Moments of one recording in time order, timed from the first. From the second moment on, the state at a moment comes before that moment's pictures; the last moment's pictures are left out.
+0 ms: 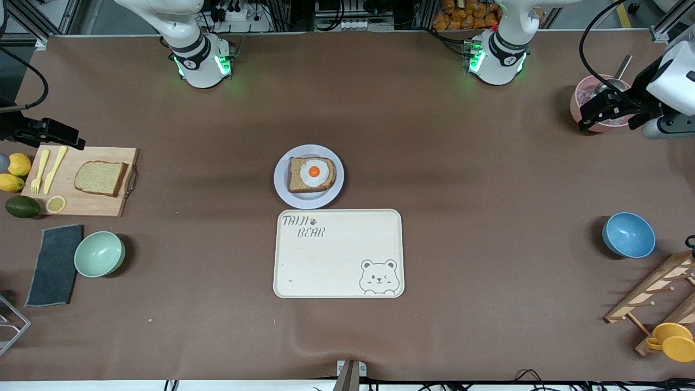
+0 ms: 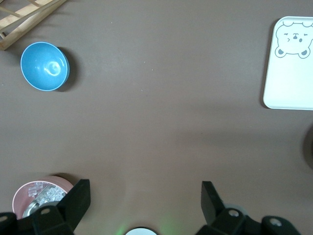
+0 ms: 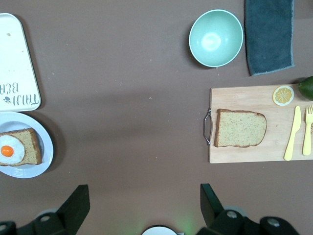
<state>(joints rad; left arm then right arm) -0.02 -0.06 -0.07 -1.60 -0.01 1.50 -0.12 -0.14 0.04 0.05 -1.56 0.02 1.46 -0.01</state>
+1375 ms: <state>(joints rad) -0.02 0.03 -0.08 -1.52 -0.01 1.49 -0.13 -0.29 0.14 0.03 -1.67 -0.02 1.54 -0.14</state>
